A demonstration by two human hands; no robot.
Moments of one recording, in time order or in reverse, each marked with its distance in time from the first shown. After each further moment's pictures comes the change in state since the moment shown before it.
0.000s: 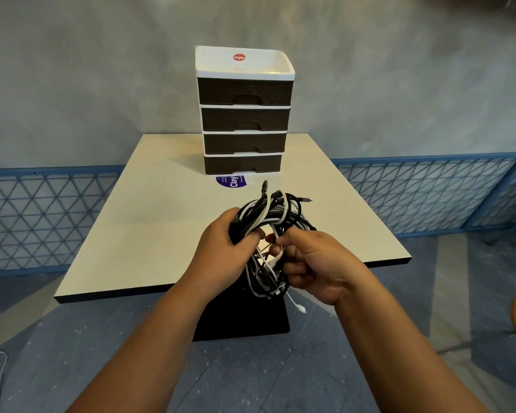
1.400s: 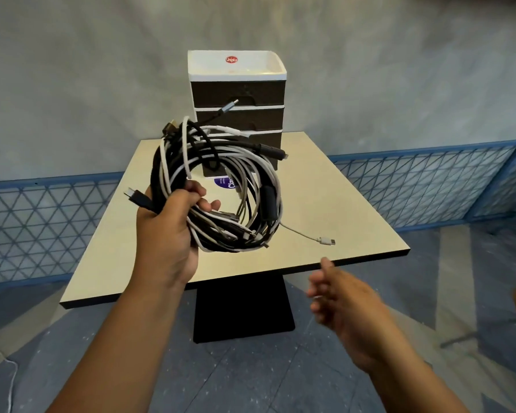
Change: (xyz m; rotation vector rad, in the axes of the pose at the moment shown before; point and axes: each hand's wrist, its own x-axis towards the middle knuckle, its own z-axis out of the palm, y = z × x) left_hand 0.001 0.035 -0.033 -0.855 0.312 -0.009; right_hand -0.058 0.060 -0.023 0.181 0.346 -0.120
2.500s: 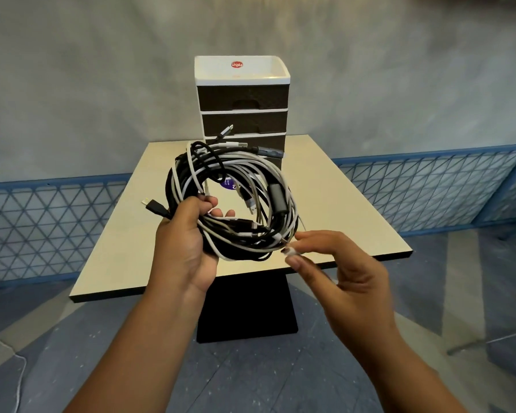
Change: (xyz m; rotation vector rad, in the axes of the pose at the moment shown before) left_hand -0.017 -0.004 0.012 -0.210 0.122 -0.249; right_hand -0.021 -0.023 0.017 -0.399 -0.146 -1.102
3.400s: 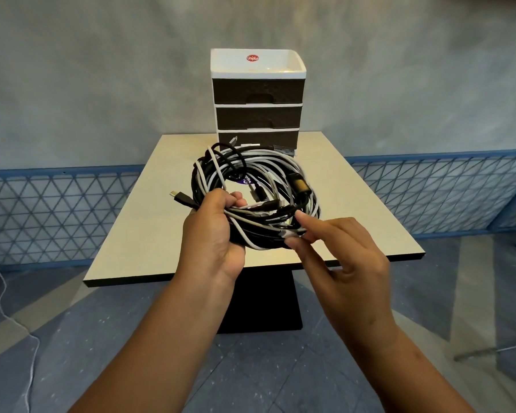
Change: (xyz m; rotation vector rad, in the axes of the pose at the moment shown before) left_hand 0.001 -0.010 0.012 -0.062 0.086 -0.067; right_hand 0.009 0.009 0.014 -0.438 0.073 -0.256
